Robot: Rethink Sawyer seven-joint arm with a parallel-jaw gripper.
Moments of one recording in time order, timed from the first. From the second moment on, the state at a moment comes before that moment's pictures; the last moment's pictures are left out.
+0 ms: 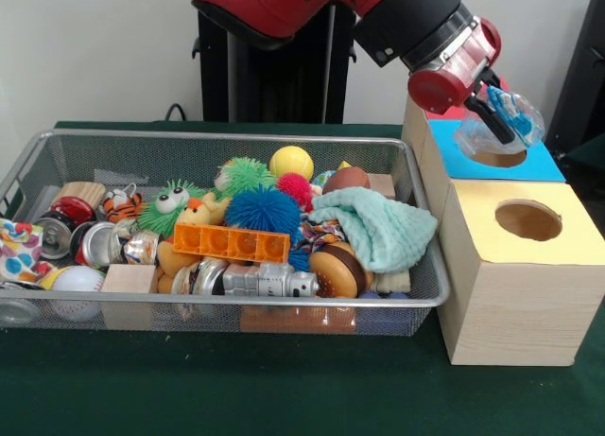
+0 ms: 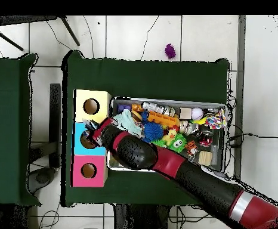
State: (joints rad) arm -0.89 -0.40 0.96 2.16 0.04 -0.01 0.54
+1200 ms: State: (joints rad) arm -0.85 -0.23 0.96 2.23 -0.01 -0.10 0.61
